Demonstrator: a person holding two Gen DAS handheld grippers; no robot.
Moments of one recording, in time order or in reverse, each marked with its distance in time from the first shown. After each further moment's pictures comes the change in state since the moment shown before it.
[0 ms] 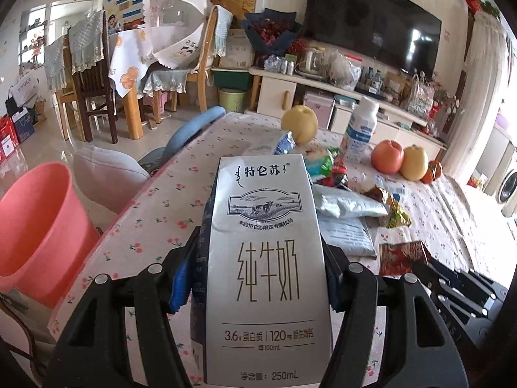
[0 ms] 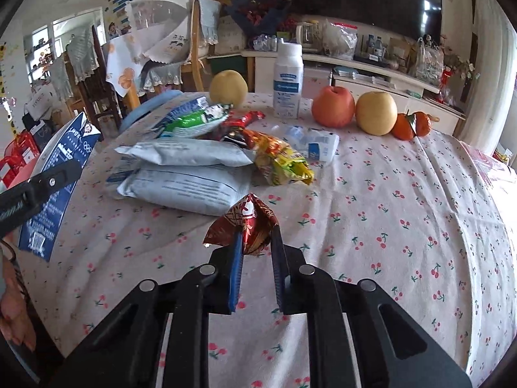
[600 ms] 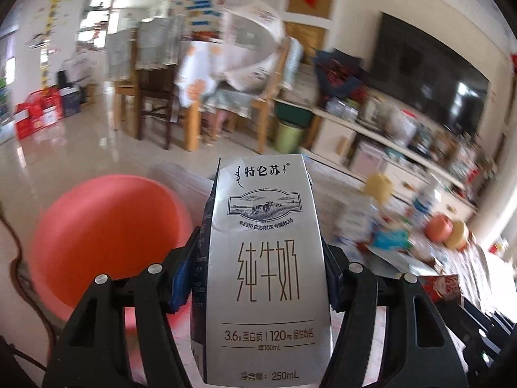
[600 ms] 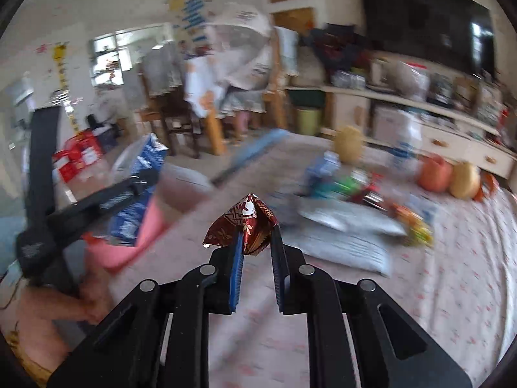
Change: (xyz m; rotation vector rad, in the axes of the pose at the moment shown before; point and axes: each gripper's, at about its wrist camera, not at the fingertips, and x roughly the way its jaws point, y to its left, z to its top) left arm -0.037 0.129 0.030 -0.217 -0.141 0.179; right arm -0.055 0.147 0.042 -0.131 -0.127 0.305
